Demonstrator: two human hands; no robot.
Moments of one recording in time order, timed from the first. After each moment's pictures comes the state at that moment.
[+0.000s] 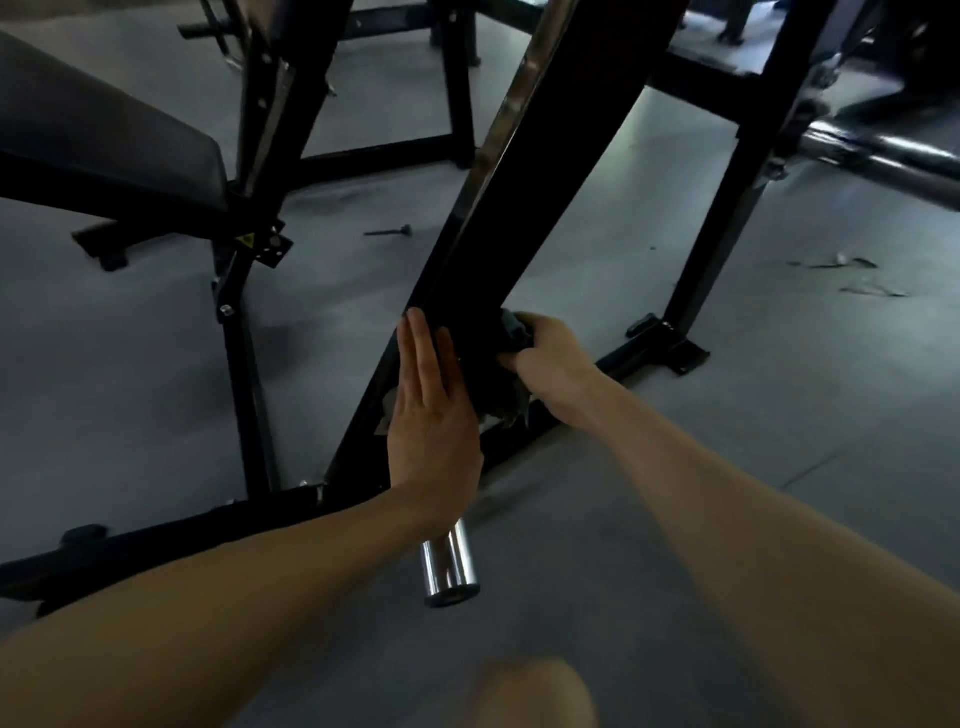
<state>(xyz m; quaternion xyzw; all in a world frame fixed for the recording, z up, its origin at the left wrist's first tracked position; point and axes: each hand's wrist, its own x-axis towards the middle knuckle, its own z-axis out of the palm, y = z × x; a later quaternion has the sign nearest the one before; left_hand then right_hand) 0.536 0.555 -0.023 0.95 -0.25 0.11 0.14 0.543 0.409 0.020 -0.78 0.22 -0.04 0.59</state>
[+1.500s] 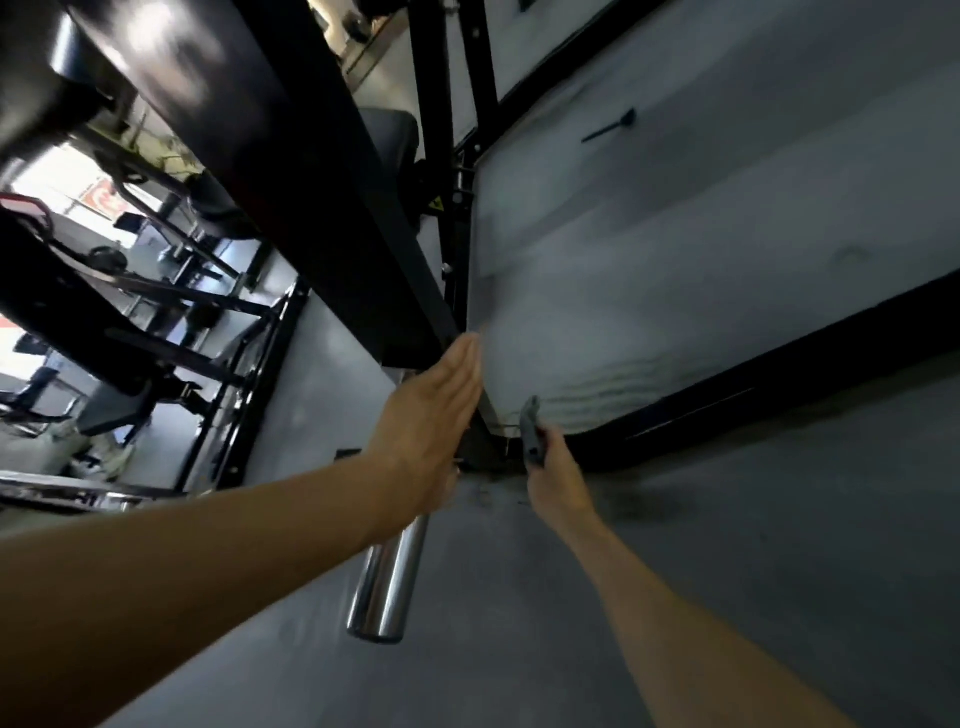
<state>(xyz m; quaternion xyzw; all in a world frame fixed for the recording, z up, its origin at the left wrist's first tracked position) 0.568 0.489 -0.004 0.61 -0.28 -0.10 -0.73 0.567 0.454 -0.220 -0.61 0.07 0.15 0.77</state>
